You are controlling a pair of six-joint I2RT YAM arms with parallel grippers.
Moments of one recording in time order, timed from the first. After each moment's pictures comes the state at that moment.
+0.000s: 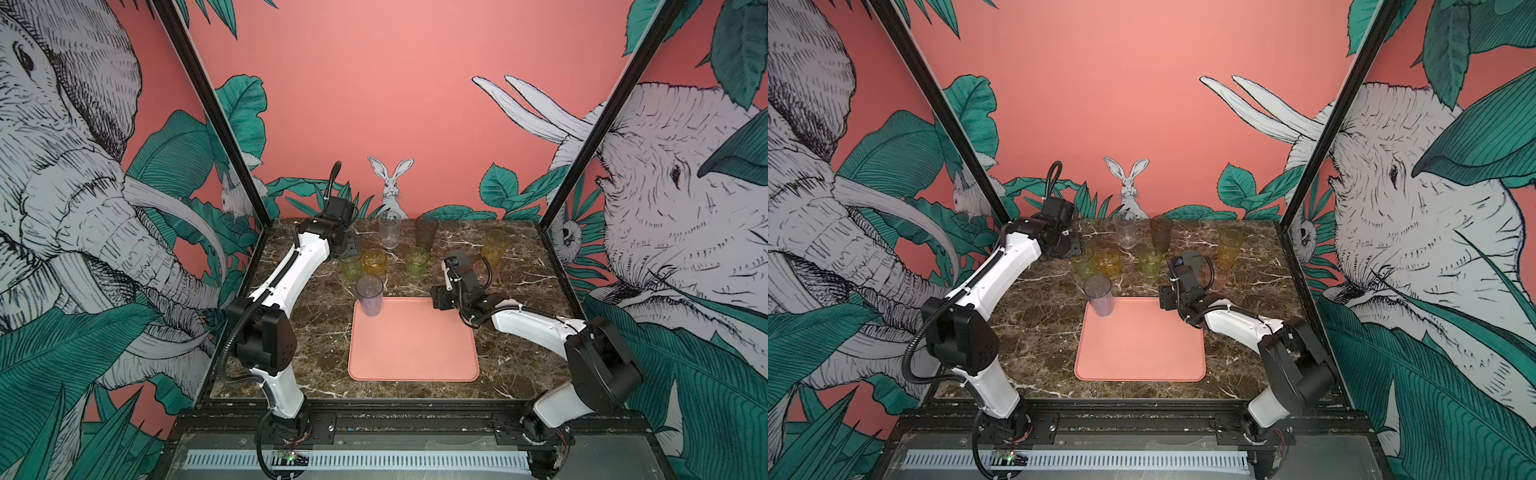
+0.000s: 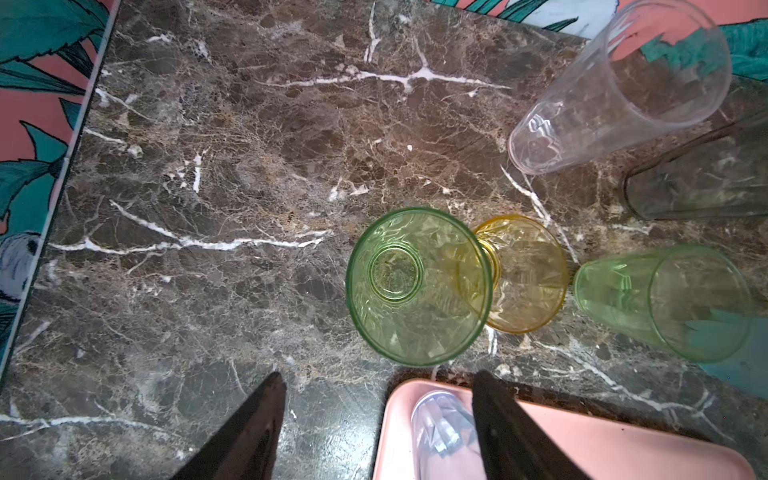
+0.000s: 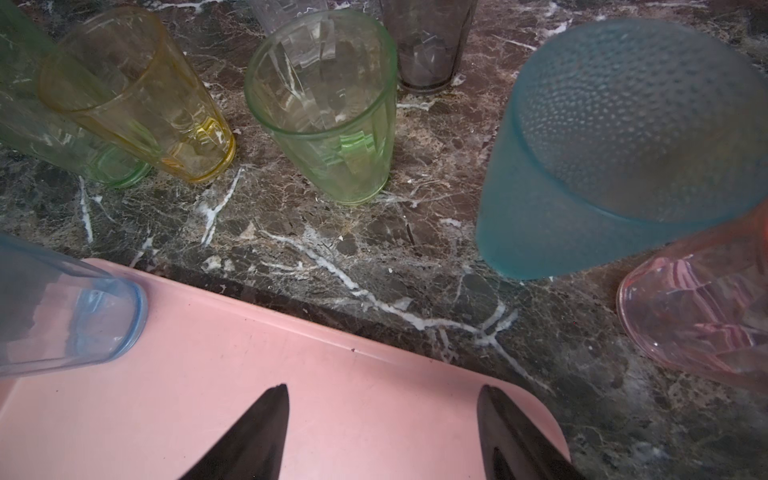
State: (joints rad) left arm -0.34 1.76 1.71 -0.97 -0.22 -0.46; right arm 0.60 1.54 0.87 -0.08 0.15 0.31
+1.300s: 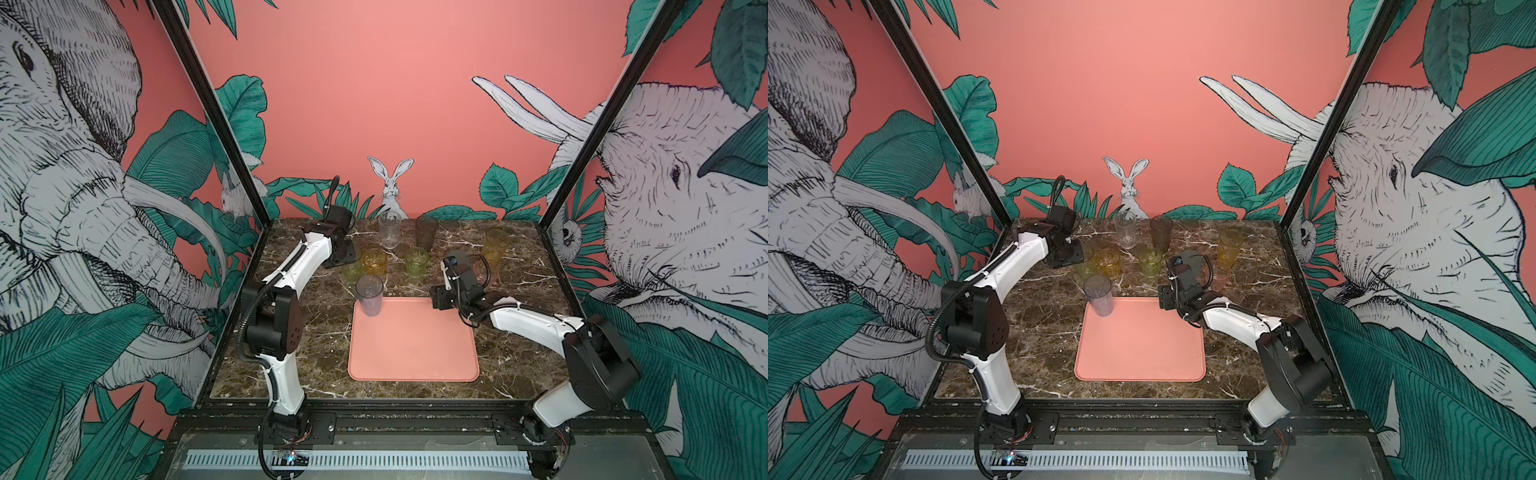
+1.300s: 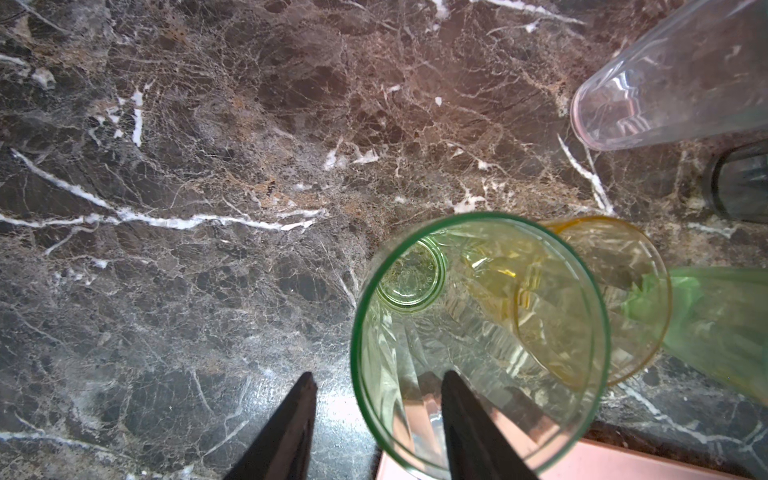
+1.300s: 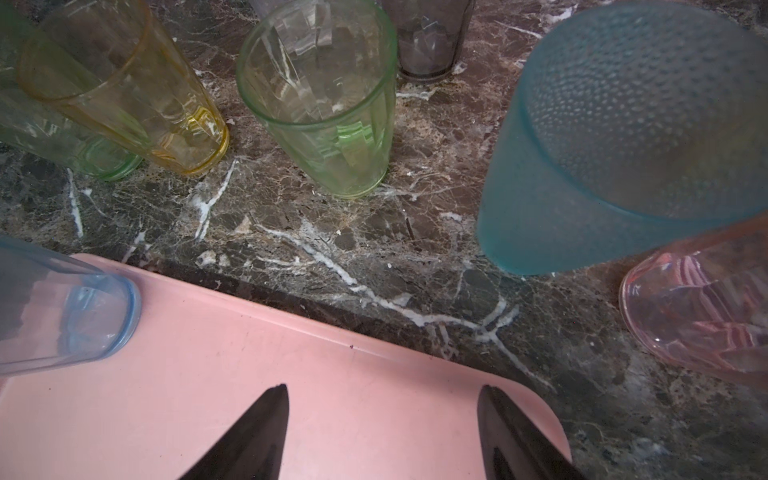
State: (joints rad) left arm -0.29 1.88 1.67 -0.92 -0.14 -0.48; right arm 0.60 1.56 0.90 -0.12 0.14 0.32
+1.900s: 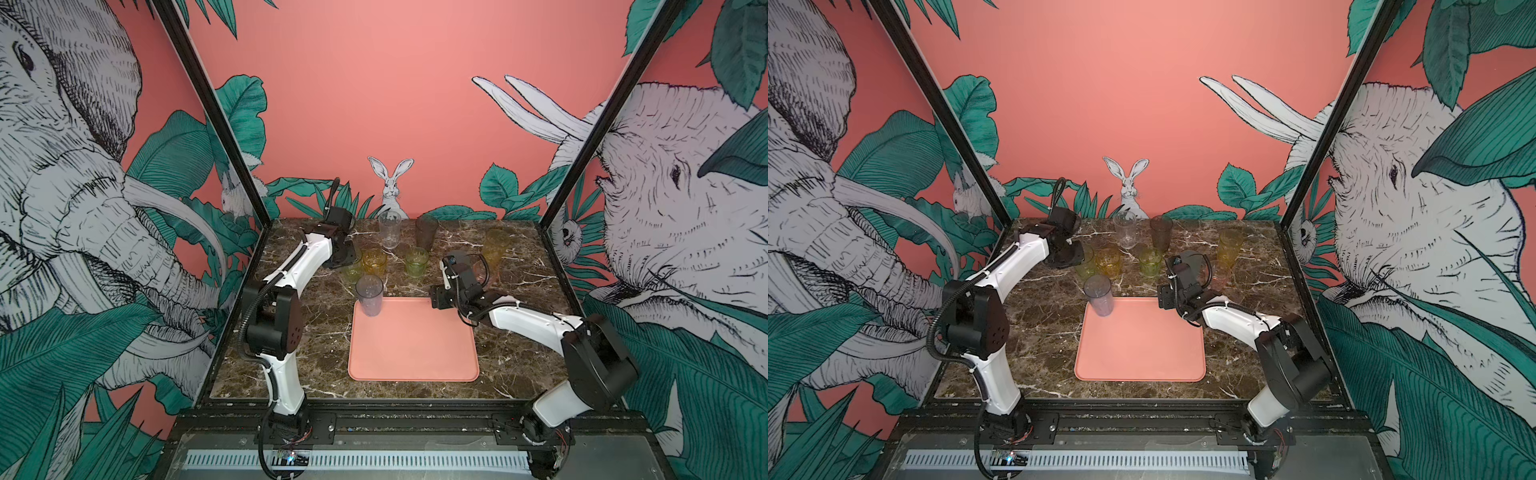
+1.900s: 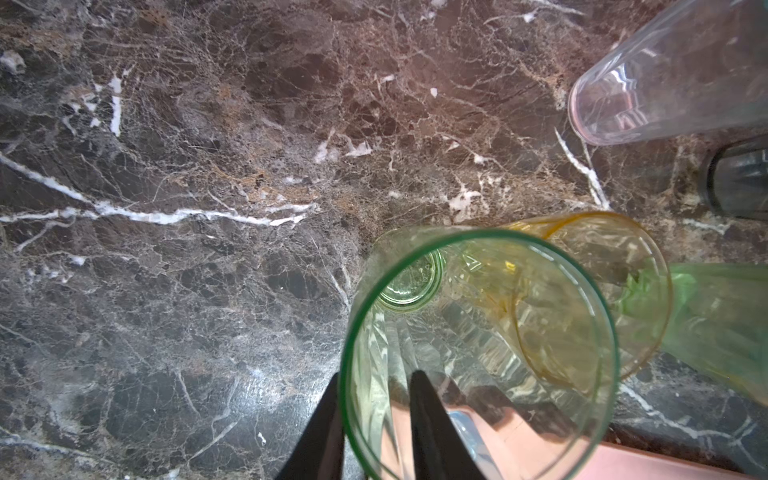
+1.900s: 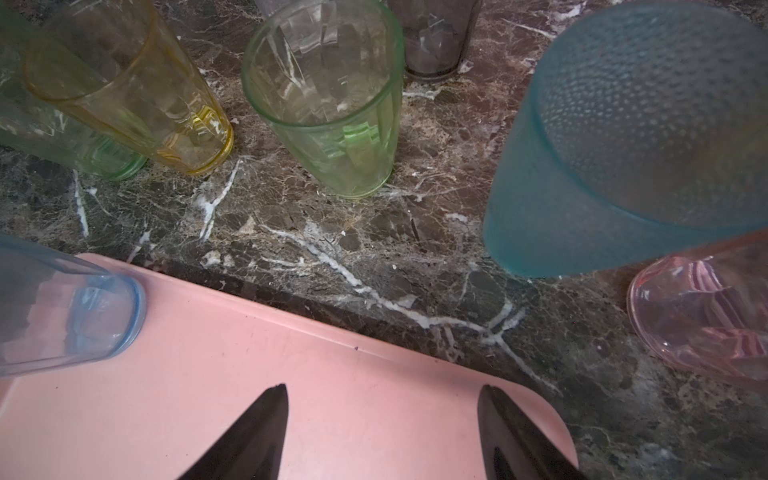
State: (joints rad) left arm -0.28 1.88 1.65 -0.91 -0.12 -0.50; right arm 0.60 1.56 0.91 -0.13 0.14 0.32
